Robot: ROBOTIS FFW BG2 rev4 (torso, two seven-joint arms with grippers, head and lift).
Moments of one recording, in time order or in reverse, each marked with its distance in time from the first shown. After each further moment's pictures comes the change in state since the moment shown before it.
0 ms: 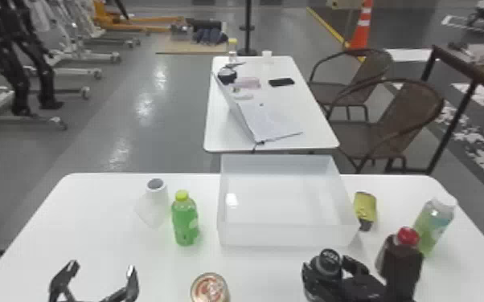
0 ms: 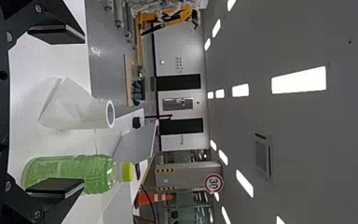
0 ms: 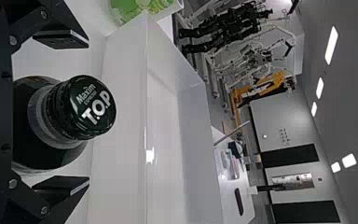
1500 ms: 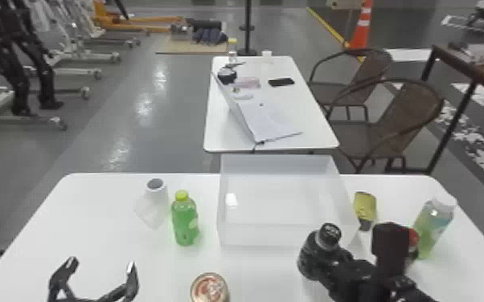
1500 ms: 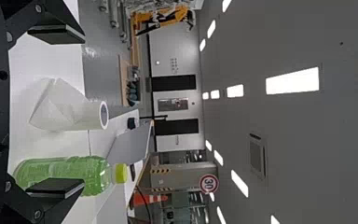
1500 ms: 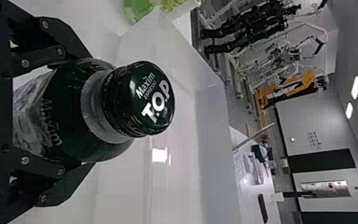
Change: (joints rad) left arm -0.015 0.000 0.001 0.014 0.001 -0.023 0.000; right arm -0.077 0.001 -0.007 -0.057 0.002 0.203 -0.005
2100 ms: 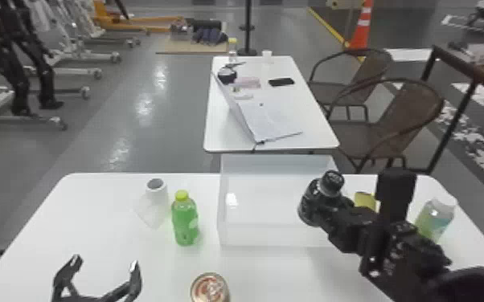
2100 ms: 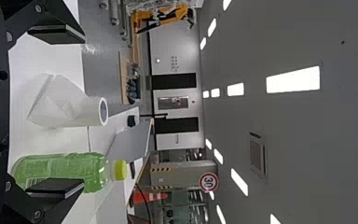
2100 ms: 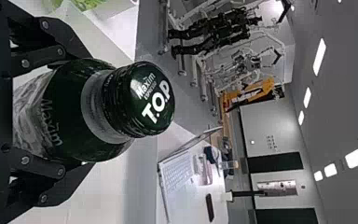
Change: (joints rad) left arm -0.011 0.000 -0.010 0.009 0.001 0.004 0.000; right arm -0.155 0.031 -0.025 -0.024 0.014 0.039 -0.004
